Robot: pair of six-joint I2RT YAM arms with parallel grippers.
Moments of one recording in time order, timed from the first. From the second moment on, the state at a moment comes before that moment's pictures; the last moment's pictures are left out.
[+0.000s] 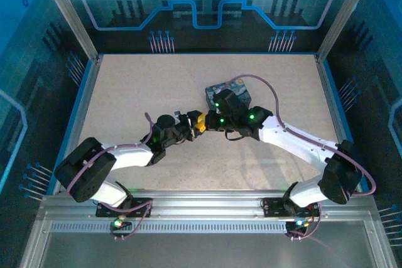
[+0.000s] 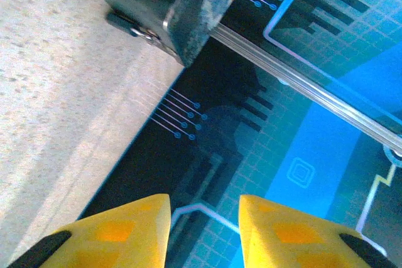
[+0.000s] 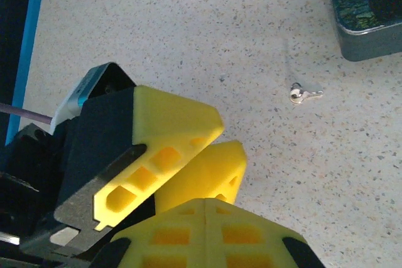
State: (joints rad) left arm -0.64 1.46 0.46 0.78 0.18 -2.04; right arm 0.79 1.43 1.15 -0.55 -0.03 0.78
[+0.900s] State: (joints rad) left arm -0.35 0.80 0.42 -0.11 0.14 -1.55; right arm 0.71 2.15 1.74 -0.93 0.02 0.25
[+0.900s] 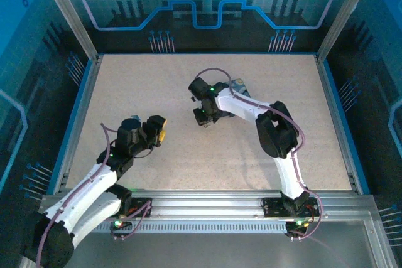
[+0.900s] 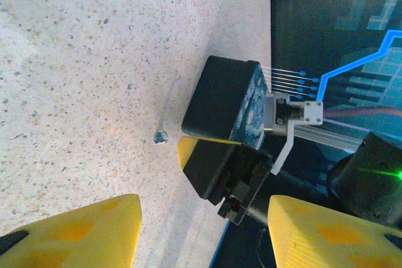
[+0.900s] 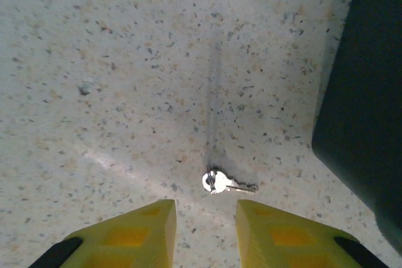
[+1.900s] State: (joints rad) left arm -0.35 0.83 0.42 -0.11 0.14 -1.55; right arm 0.72 2.26 1.83 -0.99 0.04 0.19
